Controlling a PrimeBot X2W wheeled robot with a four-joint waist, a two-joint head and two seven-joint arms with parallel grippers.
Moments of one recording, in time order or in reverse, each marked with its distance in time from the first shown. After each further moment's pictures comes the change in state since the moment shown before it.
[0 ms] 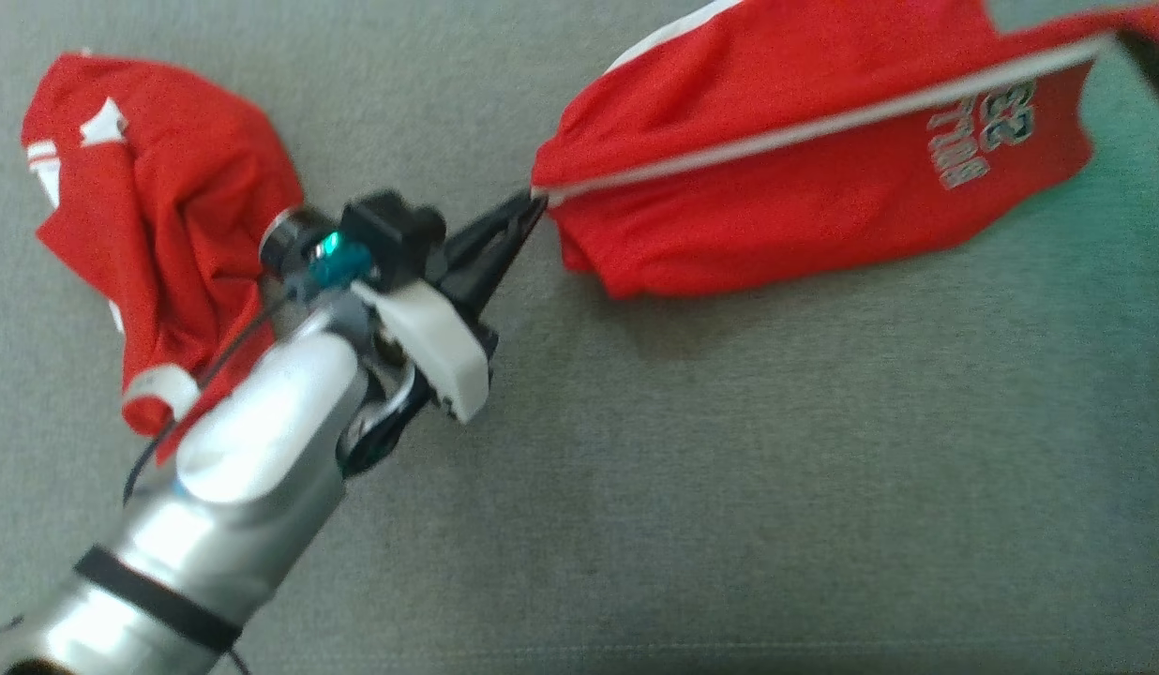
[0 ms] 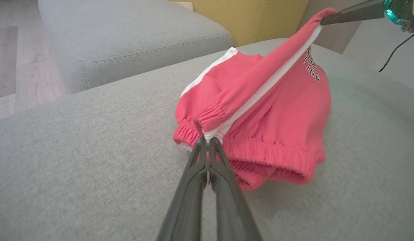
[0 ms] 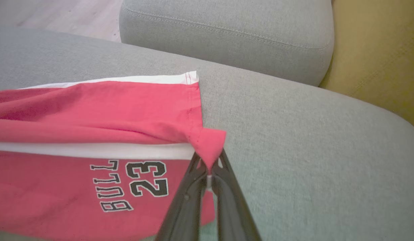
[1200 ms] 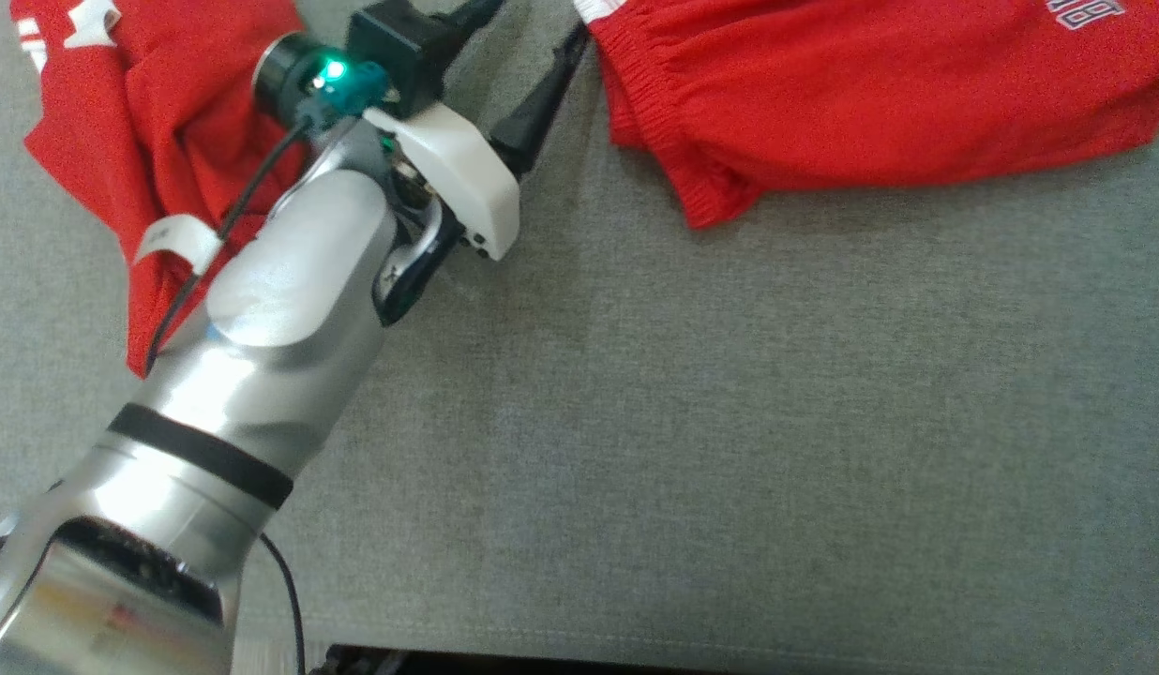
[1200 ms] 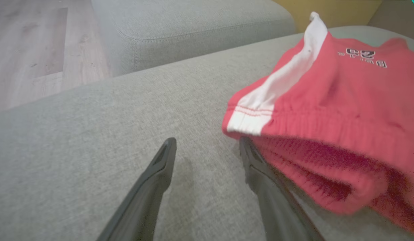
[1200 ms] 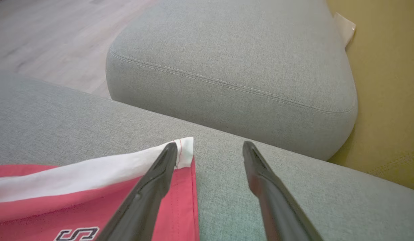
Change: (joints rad) left arm -0.306 -0.166 0.020 0.308 0.026 0.000 -0.082; right arm -0.439 0.062 0.124 0.299 -0.097 0.000 -0.213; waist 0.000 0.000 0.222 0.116
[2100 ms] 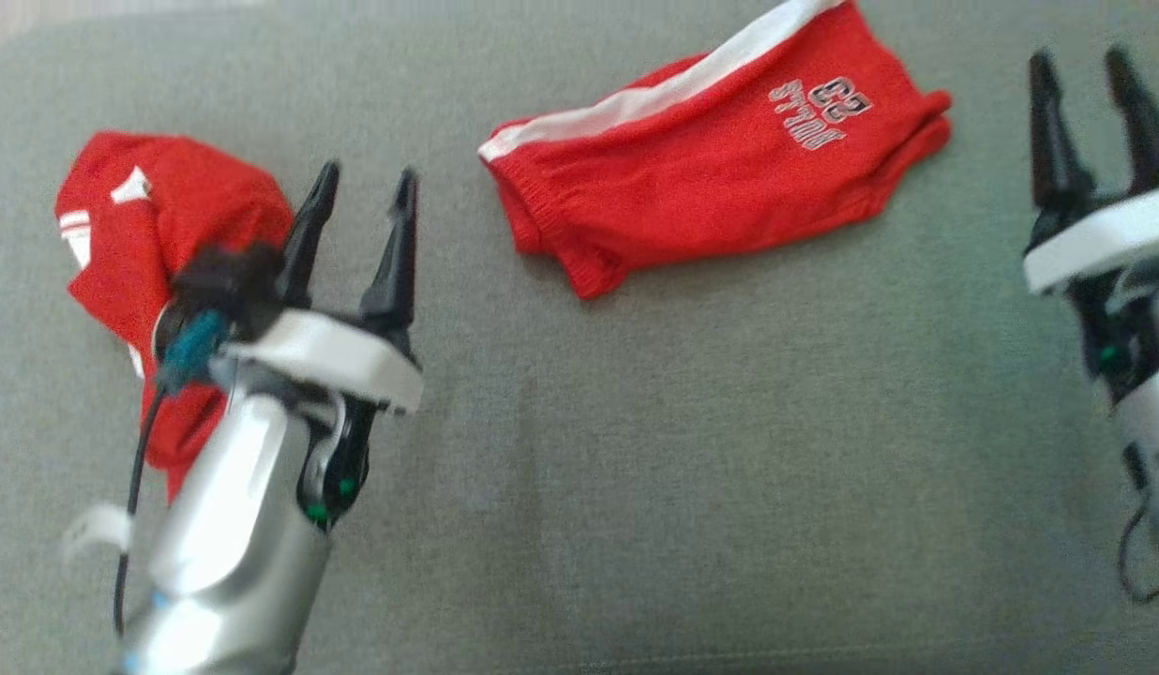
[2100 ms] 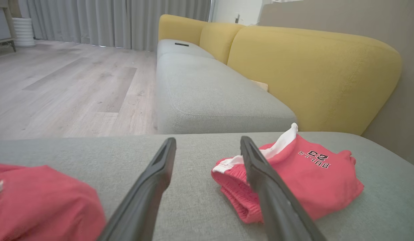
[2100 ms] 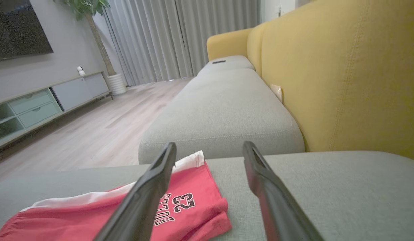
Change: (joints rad) left arm 0.530 0.002 0.460 -0.347 0.116 0.112 -0.006; right arm 0.540 0.234 -0.247 -0.039 0.031 0.000 -0.499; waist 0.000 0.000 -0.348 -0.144
